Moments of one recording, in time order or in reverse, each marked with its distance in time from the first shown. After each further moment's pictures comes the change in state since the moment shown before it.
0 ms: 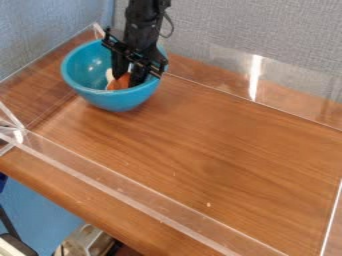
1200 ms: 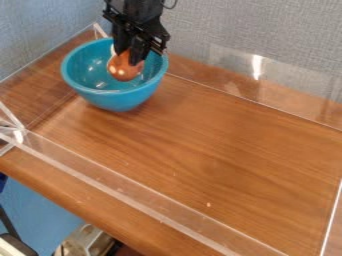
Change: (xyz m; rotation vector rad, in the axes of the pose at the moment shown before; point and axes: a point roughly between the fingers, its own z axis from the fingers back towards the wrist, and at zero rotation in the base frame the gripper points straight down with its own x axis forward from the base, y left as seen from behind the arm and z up) arm -0.001 0.002 0.042 0.015 -0.098 -0.113
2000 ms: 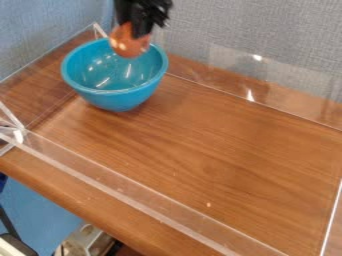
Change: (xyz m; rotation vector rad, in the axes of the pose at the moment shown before) arm -0.009 -0.030 0.060 -0.028 -0.056 -0.197
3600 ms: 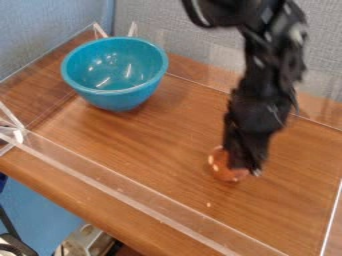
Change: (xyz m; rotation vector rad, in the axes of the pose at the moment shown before) arm 0.010 -0.176 -0.067 -0.144 -0.050 -0.593
